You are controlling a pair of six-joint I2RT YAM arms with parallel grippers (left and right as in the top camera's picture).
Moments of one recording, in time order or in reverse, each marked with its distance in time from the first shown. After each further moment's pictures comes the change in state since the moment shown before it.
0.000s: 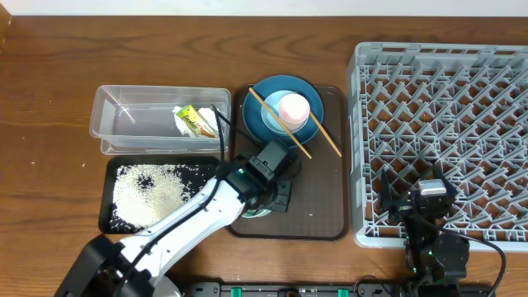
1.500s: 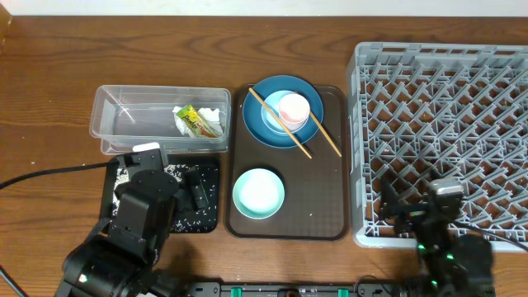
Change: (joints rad) left arm 0.300 -0.764 0.073 -0.372 -0.438 0.014; right arm 0.000 0.112 0.386 -0.388 -0.111 0.180
